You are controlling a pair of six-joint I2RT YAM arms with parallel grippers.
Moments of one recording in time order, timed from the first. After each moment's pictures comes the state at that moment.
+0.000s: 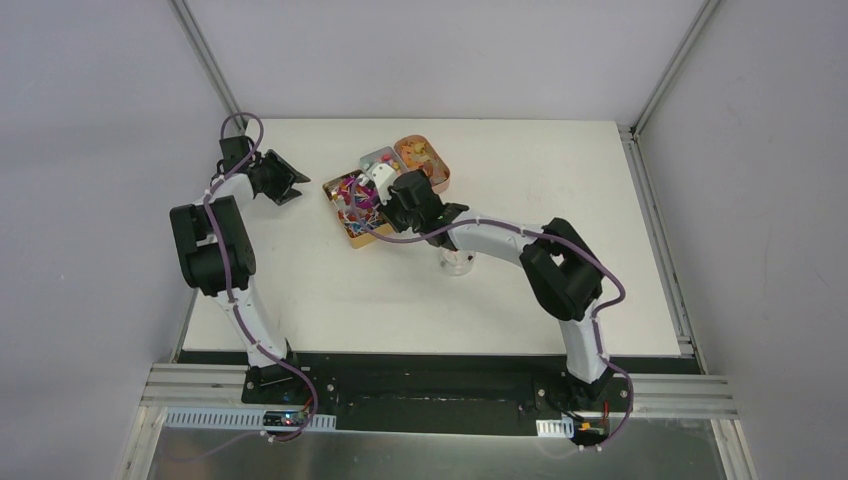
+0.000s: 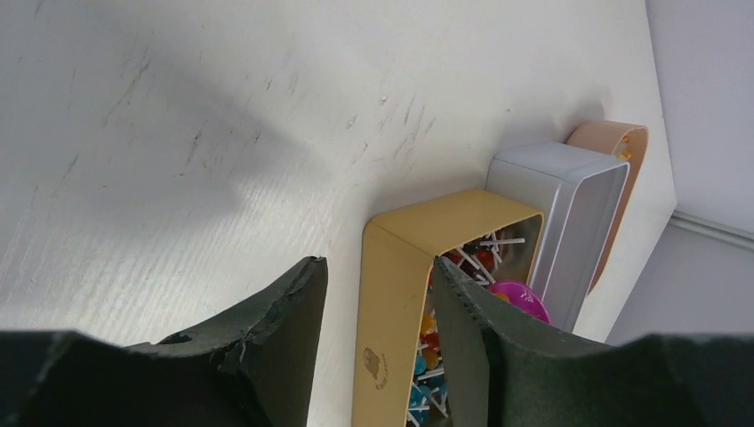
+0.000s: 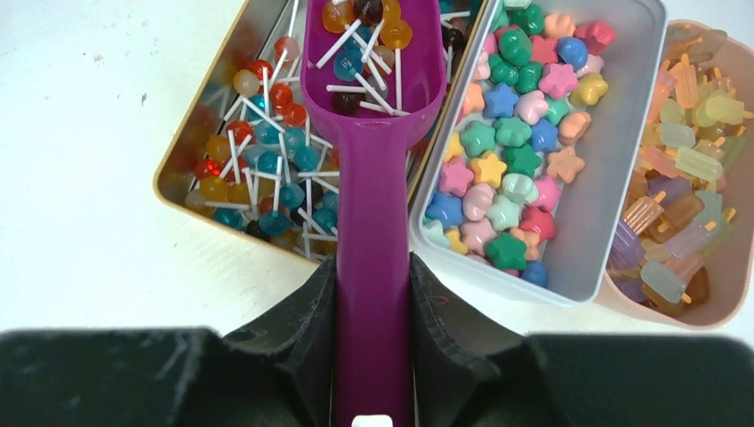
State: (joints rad) left arm 0.28 1.96 1.34 -0.22 0.47 -0.71; right arm 0.87 2.07 1.50 0.03 0.04 -0.18
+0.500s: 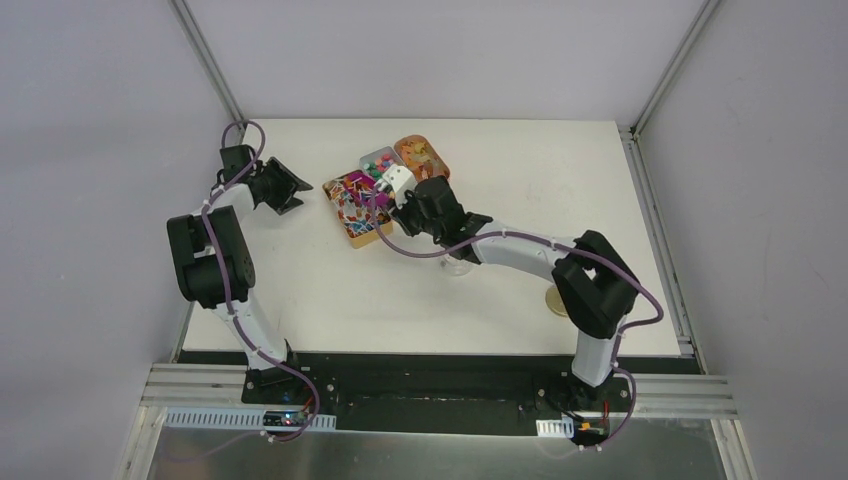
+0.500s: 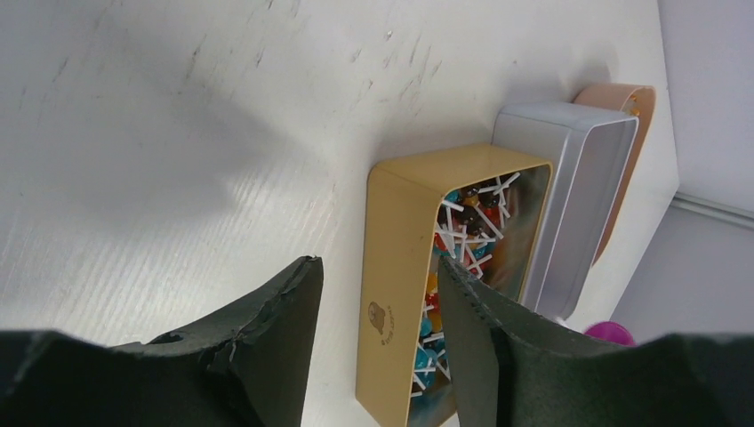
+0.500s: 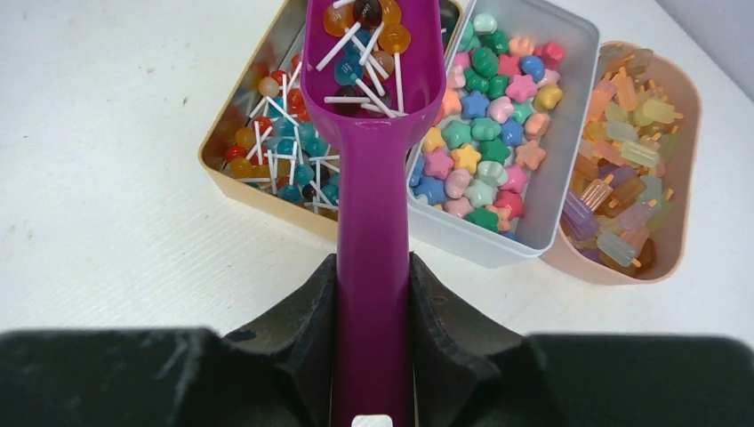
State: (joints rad) left arm 0.28 1.85 1.22 -0.20 0.48 -0.71; right arm 0.87 1.87 1.27 0.16 0.02 -0.18
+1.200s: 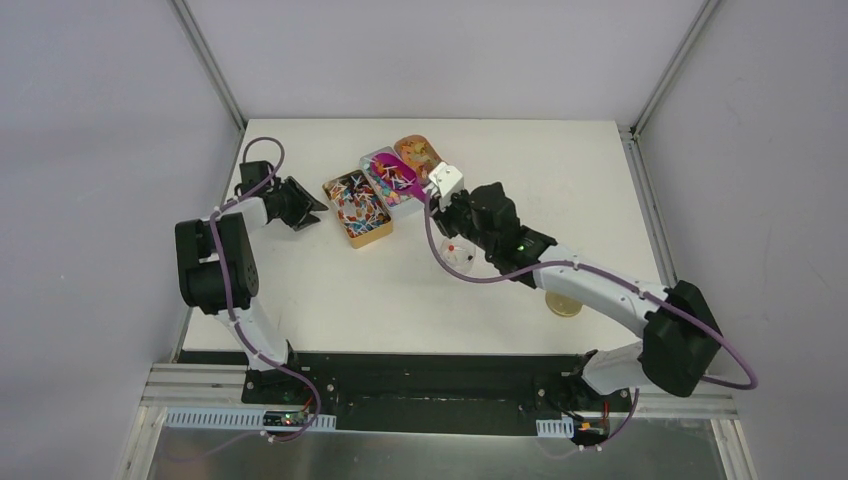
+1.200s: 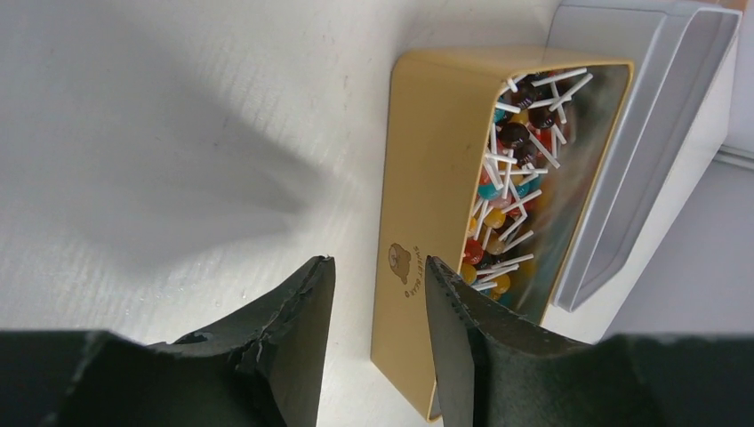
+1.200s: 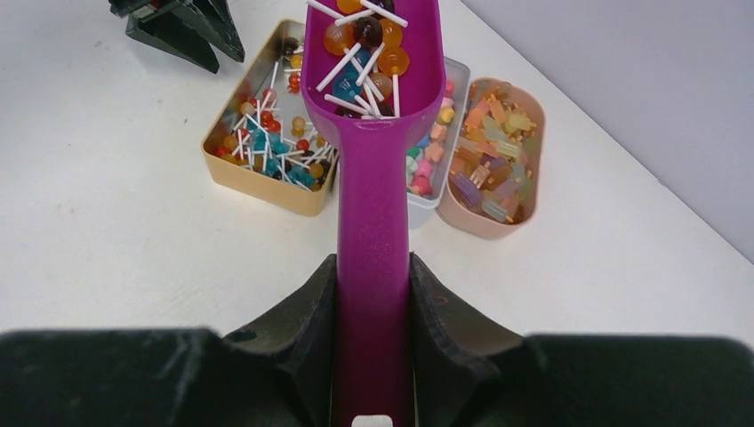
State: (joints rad) left arm 0.21 1.80 1.05 -0.17 0.48 -0.71; right arm 0.85 1.43 1.01 0.16 0.05 -0.22
